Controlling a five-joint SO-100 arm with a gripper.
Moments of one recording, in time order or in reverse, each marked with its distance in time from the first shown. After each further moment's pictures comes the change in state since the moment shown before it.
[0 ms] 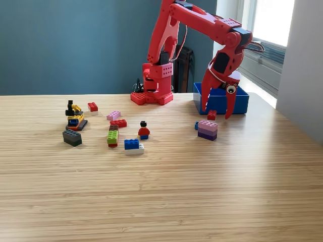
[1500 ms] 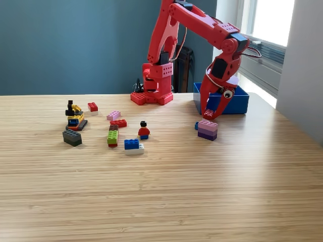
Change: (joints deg) arm -0.5 0.0 5.9 -6.5 5.5
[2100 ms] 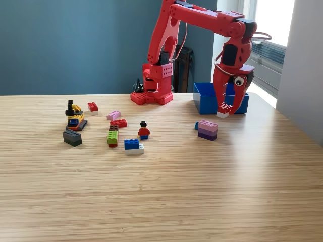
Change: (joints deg) arm 0.3 -0.2 -15.5 3.0 14.9
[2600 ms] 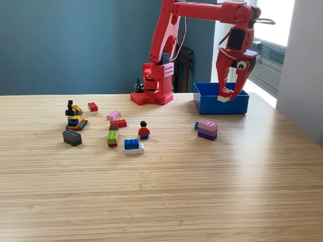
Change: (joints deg) arm -6.9 6.2 -4.0 11.5 6.2
